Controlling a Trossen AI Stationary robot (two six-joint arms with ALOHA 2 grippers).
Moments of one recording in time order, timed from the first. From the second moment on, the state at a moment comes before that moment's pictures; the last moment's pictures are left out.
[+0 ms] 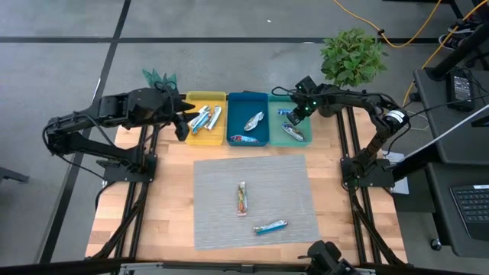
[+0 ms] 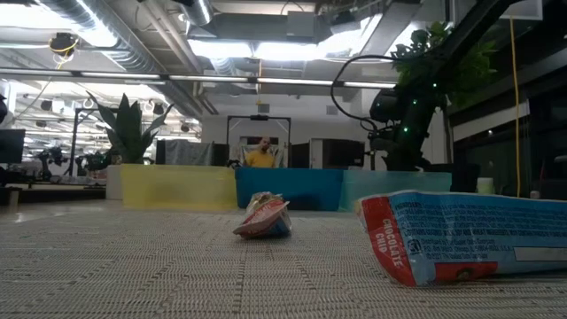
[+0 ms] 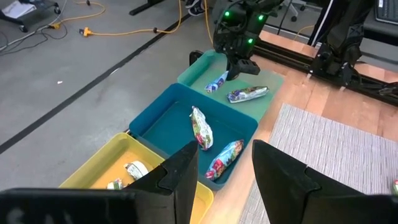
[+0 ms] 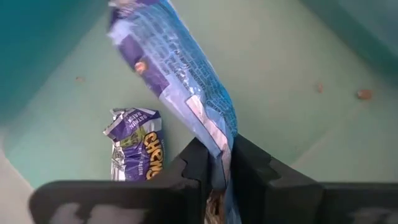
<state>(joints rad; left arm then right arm) 0.15 0.98 1.33 -0.89 -0.35 -0.28 -0.88 1.70 0.99 -0.51 -0.15 -0.04</state>
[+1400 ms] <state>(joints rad) 0.15 0.99 1.33 -0.88 -0.31 -0.15 -0.18 1.13 1.06 -0.81 -0.29 -0.50</state>
